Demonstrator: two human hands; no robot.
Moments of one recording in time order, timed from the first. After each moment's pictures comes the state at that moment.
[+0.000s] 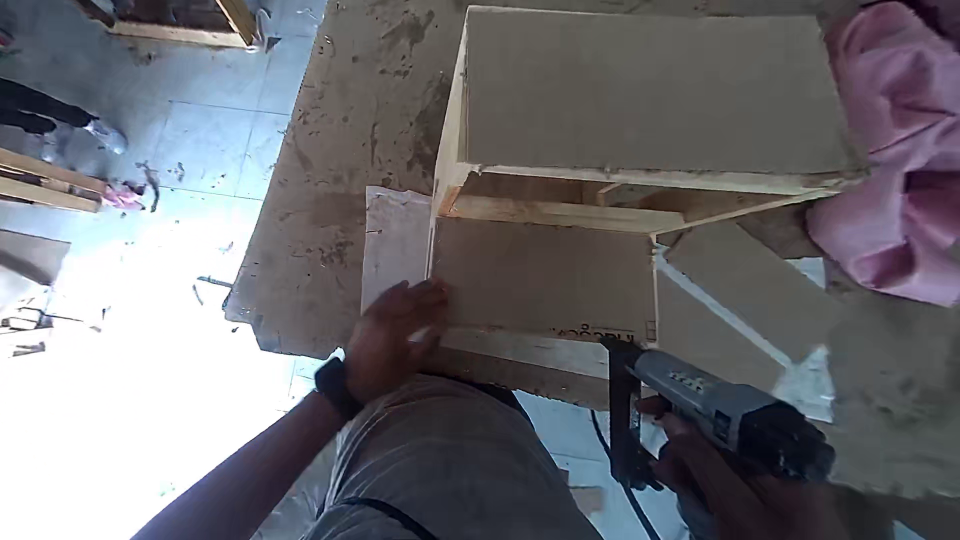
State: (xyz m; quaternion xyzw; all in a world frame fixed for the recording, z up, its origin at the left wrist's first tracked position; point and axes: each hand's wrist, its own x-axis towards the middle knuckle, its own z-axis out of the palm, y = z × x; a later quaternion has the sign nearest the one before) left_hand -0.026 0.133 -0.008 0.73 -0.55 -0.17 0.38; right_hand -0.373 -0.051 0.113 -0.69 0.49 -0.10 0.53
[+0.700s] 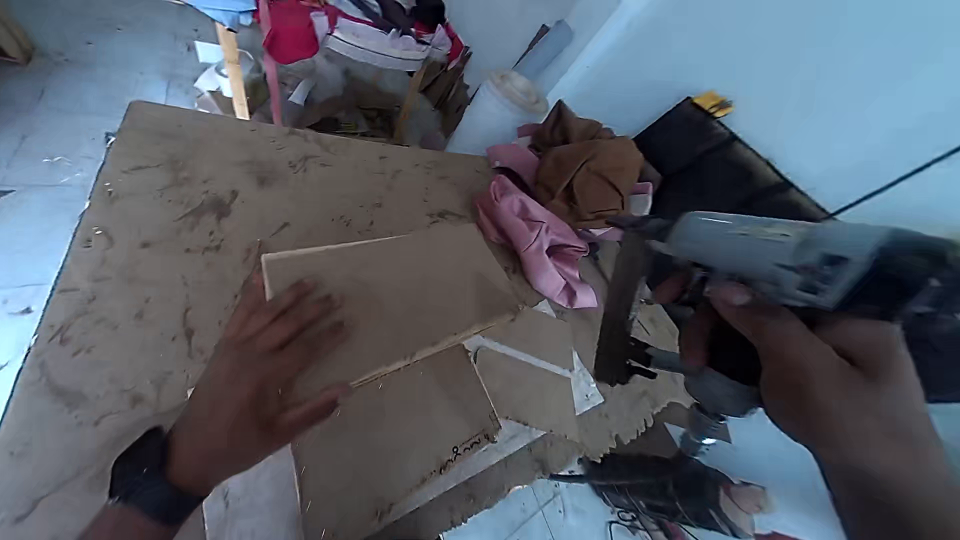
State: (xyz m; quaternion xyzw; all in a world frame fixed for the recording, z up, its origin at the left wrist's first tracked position) left_hand 0.119 -0.069 0.087 0.55 -0.74 -0.04 0.38; right_hand -0.300 -0.212 0.316 -0.79 0.45 -0.32 0.28
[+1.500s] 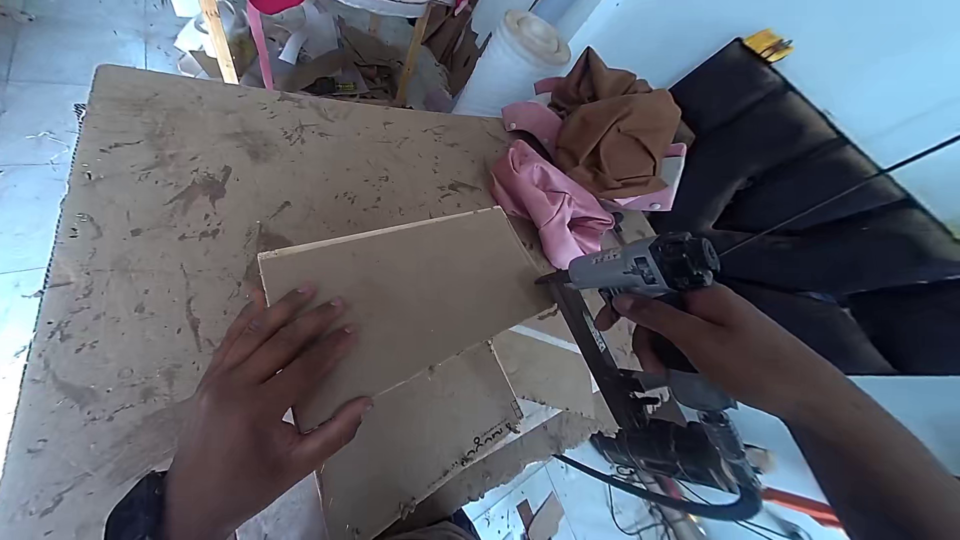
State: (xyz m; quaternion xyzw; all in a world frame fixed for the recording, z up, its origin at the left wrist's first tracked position) left_hand 0.115 -0.060 0.089 0.59 -0.69 -0.05 0.40; right_hand -0.274 -0.252 0.264 -0.71 0.59 -0.06 0.37
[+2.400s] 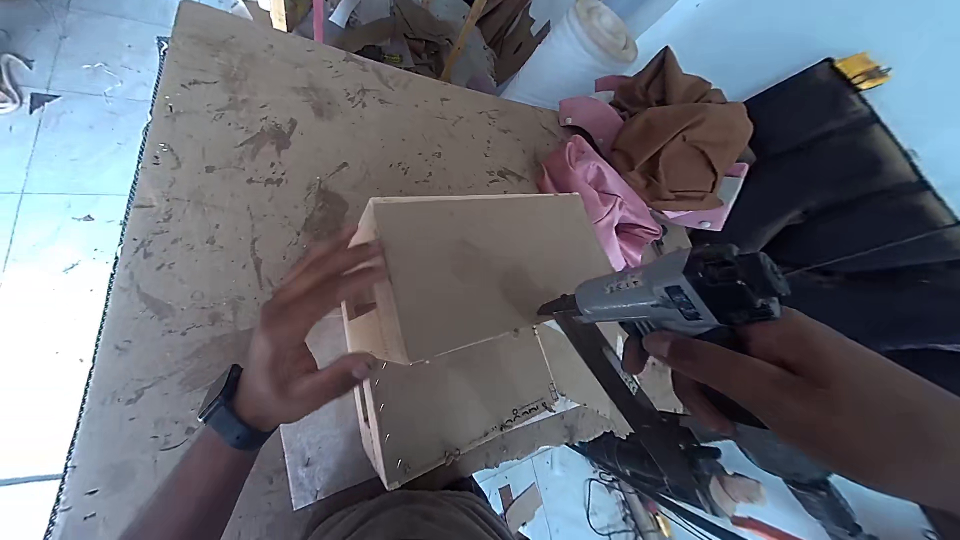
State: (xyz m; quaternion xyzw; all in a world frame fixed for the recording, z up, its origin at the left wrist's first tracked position) left_hand 0.161 -0.031 0.061 0.48 -0.62 -0.17 0.60; right_hand -0.184 -0.192 0.286 -0.76 0.52 0.09 0.39
